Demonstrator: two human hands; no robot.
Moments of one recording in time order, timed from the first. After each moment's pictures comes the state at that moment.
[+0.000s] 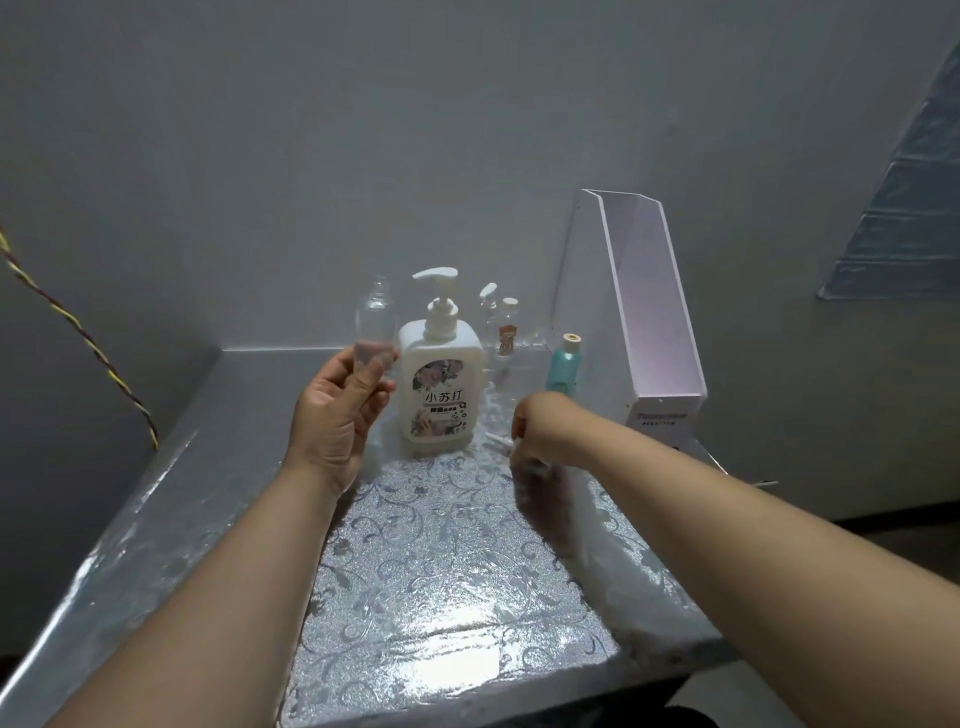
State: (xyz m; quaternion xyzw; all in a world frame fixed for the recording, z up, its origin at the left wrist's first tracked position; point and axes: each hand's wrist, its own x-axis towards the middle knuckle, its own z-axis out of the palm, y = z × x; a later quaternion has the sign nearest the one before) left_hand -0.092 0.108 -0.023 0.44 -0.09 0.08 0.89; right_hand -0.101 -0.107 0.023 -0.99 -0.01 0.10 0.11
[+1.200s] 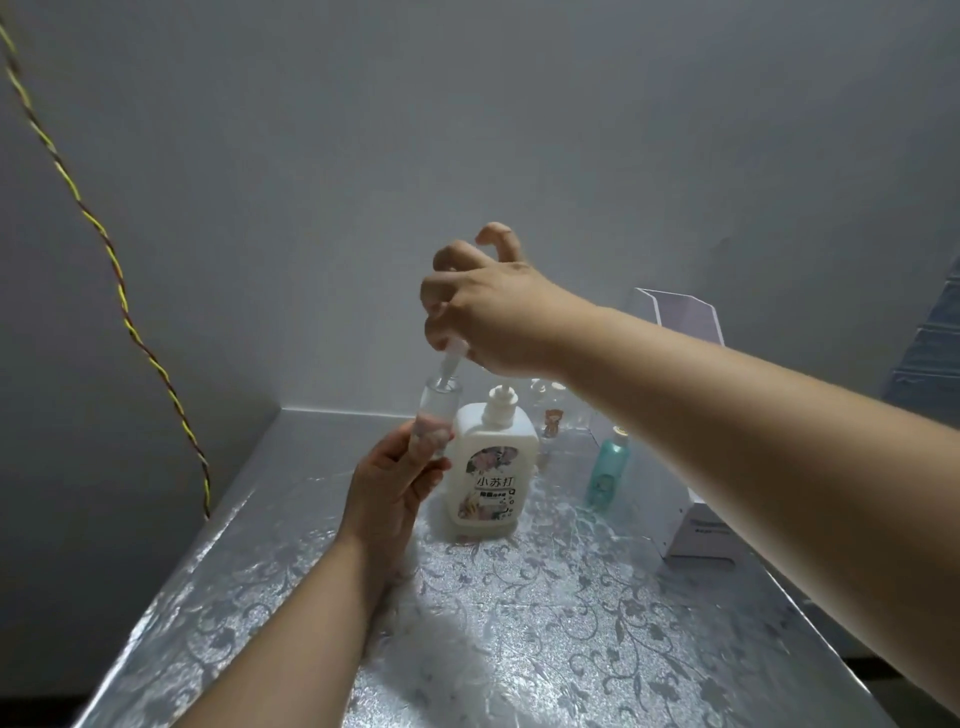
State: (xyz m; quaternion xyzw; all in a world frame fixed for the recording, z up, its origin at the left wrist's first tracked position) left_hand -0.097 0.107 -0.009 0.44 -0.12 0.07 0.89; right_hand -0.084 -0.006 0.182 -0.82 -0.42 -0.31 -0.24
